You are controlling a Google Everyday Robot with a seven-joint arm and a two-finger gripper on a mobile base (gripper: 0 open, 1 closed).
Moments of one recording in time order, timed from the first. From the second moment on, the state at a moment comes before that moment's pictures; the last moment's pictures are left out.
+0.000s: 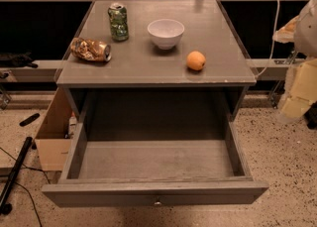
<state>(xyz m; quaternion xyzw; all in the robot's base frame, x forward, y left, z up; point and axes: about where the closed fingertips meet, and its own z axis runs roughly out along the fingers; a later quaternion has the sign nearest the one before) 0.438 -0.217 0.976 -0.60 0.78 -0.03 0.16</state>
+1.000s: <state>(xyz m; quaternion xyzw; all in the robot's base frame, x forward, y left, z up) 0.472 -0.198 0.992 -0.62 0.75 0.02 0.24</state>
